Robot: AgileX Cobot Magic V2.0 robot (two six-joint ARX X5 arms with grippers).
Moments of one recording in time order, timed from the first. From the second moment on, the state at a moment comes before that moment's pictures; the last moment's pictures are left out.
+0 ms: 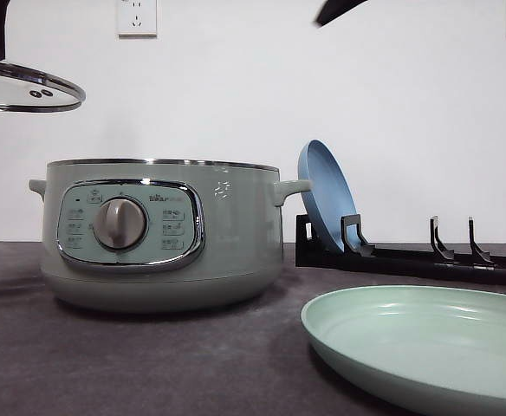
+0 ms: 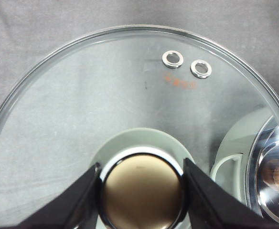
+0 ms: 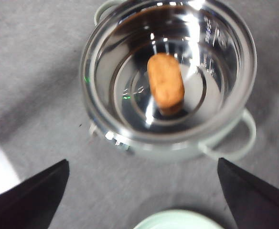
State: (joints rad) left_arx 0.06 1.79 2.16 -1.29 0.01 0.09; right_arx 0.63 1.60 1.78 -1.04 -0.30 -0.03
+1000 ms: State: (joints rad) left_arx 0.07 1.79 2.16 -1.29 0.02 0.08; right_arx 0.69 2.20 2.15 -0.90 -0.26 -0.19
